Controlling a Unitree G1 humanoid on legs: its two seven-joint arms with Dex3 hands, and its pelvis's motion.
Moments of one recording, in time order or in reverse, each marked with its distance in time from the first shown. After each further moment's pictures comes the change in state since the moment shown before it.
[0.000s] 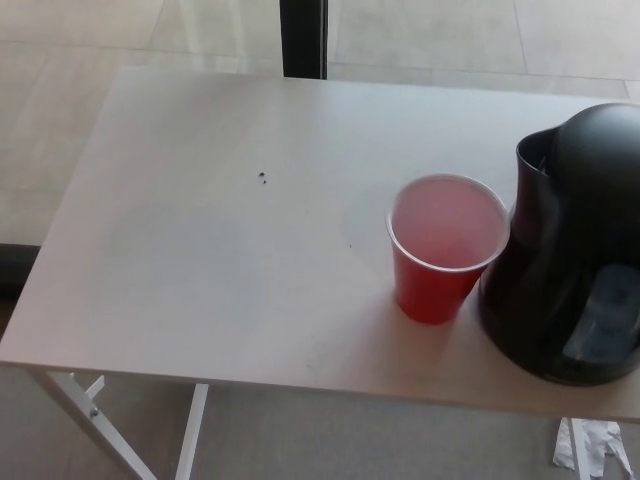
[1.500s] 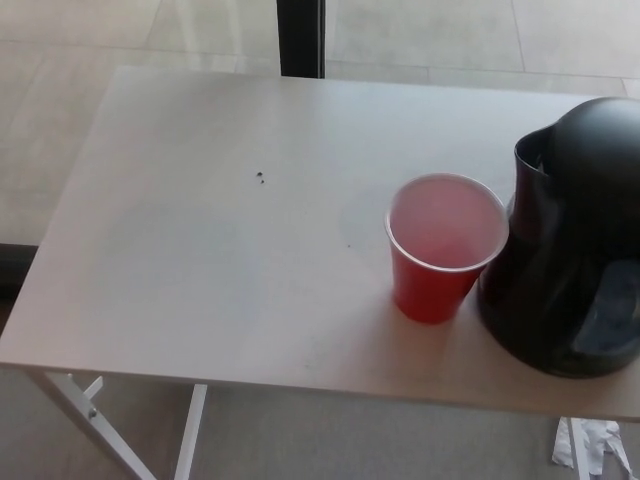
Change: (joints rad) left_arm 0.025 0.012 -0.062 -0.001 0.004 -0.046 0.024; right_arm -0.190 0.064 0.115 0.151 -0.178 0.021 -0.043
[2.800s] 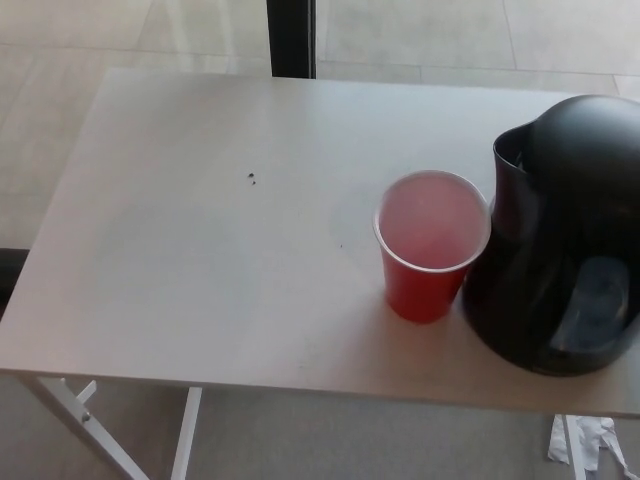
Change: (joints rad) left_arm -0.018 0.000 -0.045 0.014 0.004 0.000 0.002; right_arm 0.058 0.259 -0.088 -0.089 -0.051 -0.034 -0.201
